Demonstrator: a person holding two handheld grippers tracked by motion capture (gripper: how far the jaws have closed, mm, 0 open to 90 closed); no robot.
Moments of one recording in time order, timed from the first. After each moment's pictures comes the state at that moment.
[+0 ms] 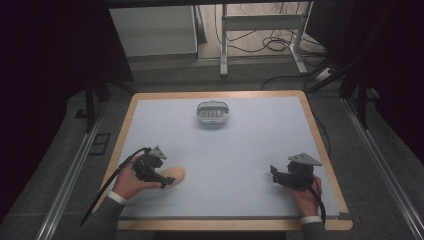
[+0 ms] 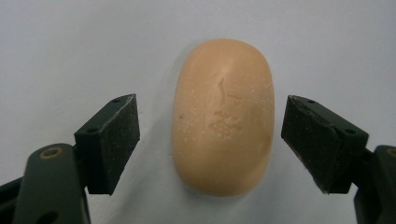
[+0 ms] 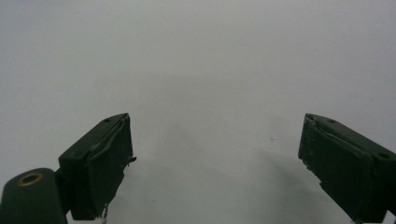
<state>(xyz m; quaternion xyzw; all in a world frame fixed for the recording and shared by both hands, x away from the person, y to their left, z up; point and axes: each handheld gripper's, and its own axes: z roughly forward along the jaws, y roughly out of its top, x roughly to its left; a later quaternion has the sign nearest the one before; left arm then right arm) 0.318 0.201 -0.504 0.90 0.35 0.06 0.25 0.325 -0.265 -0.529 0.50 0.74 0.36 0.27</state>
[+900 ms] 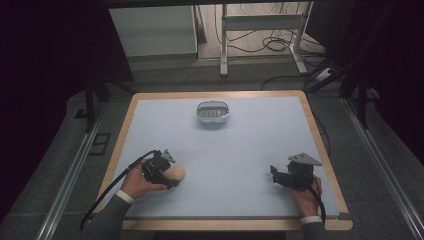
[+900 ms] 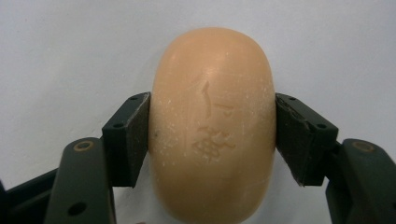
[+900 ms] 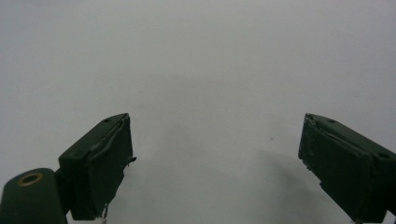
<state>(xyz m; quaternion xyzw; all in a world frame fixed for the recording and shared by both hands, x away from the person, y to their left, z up) 0.323 0.183 -0.517 0.91 0.34 0.06 0.21 0.325 -0.265 -0.529 0.50 0.74 0.36 0.27</state>
